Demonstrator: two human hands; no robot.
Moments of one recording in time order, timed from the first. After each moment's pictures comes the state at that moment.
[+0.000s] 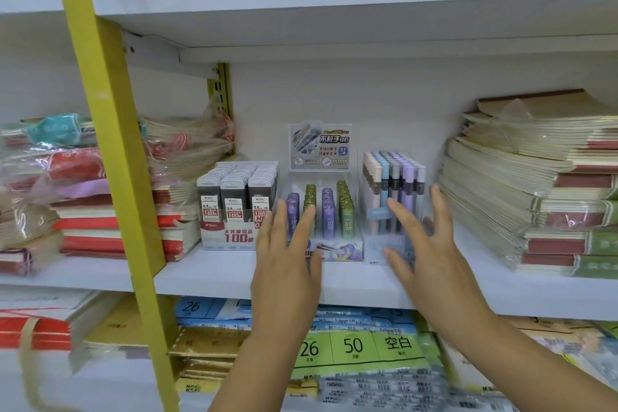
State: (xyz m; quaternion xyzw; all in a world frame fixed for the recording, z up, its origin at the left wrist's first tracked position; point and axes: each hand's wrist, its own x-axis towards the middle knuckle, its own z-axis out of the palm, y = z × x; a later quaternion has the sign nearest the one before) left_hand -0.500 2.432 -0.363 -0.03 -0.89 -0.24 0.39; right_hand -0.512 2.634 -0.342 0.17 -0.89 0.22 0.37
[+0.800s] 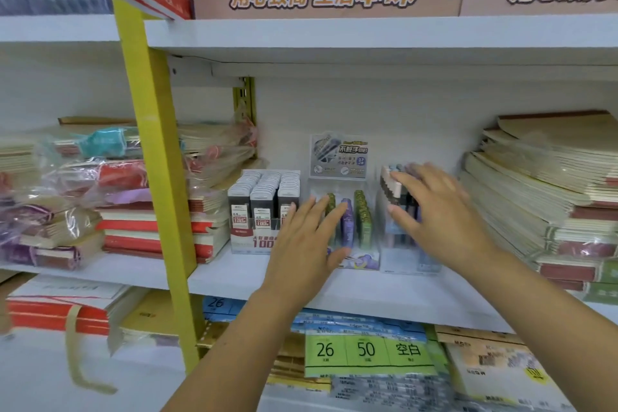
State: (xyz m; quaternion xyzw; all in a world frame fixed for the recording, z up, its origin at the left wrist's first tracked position) left_hand -0.519 2.404 -0.316 -0.14 -0.93 -0.09 0.33; right_hand -0.546 2.628 -0.252 0.19 -0.91 0.08 0.35
